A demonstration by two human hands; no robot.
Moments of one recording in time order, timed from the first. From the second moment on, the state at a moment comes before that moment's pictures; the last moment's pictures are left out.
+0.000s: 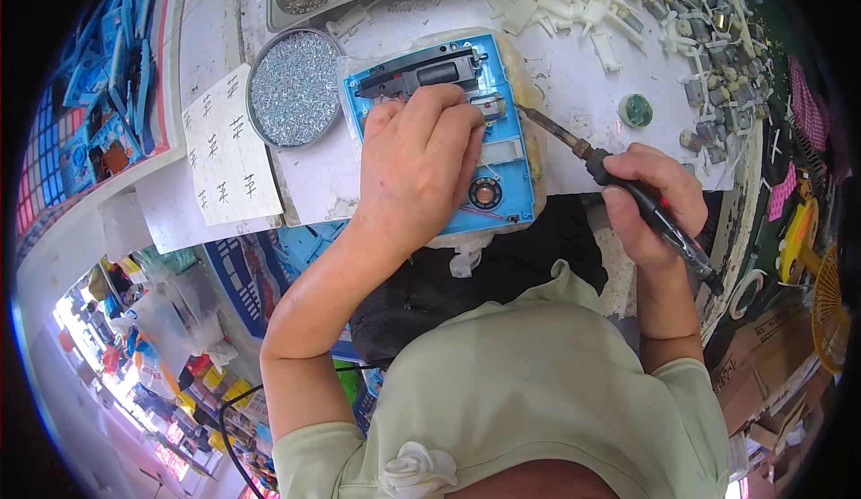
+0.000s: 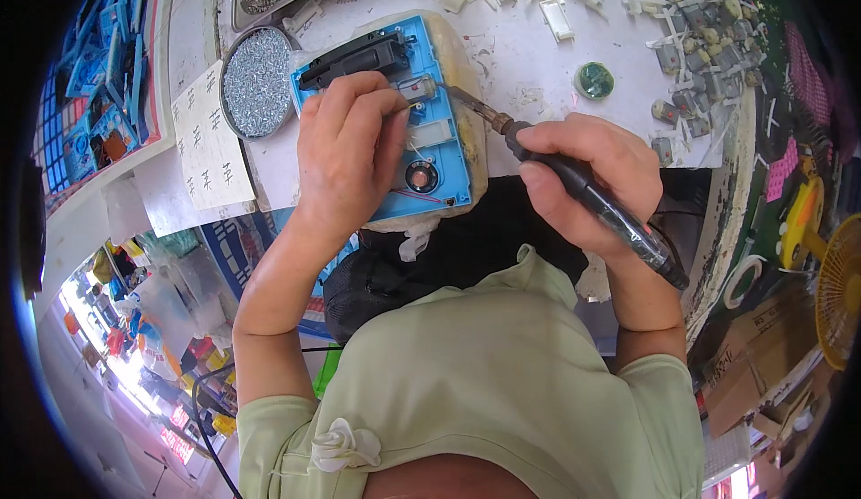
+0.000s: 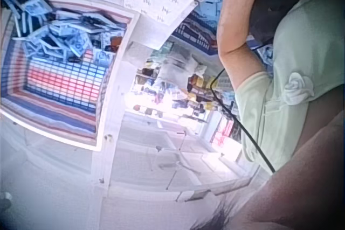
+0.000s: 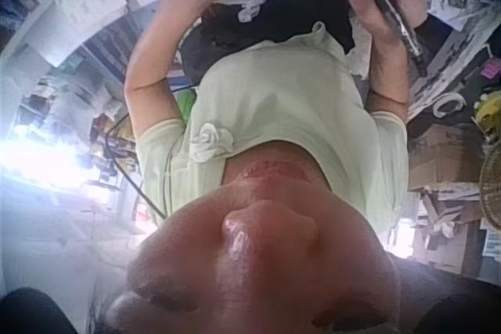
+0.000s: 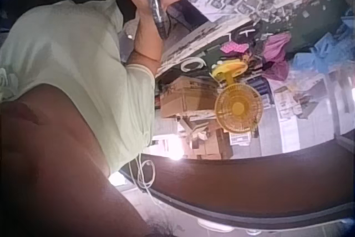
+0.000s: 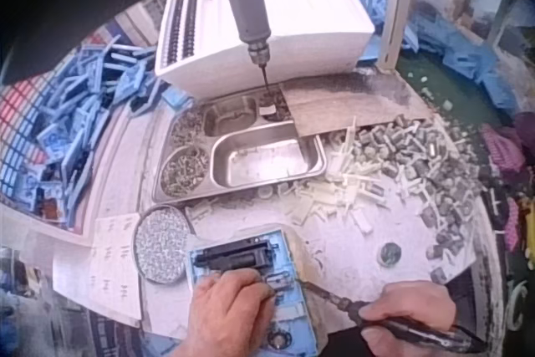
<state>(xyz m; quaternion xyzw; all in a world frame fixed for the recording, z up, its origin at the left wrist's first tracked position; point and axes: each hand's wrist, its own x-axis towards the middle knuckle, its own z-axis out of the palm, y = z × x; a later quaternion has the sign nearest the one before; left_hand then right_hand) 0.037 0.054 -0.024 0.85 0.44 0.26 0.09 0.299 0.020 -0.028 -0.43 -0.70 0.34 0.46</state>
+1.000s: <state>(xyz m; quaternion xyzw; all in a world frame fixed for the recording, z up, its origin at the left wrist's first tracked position) 0.019 0.065 -0.021 0.83 0.40 0.32 0.23 0.296 0.015 -0.031 -0.46 -0.63 0.35 0.52</state>
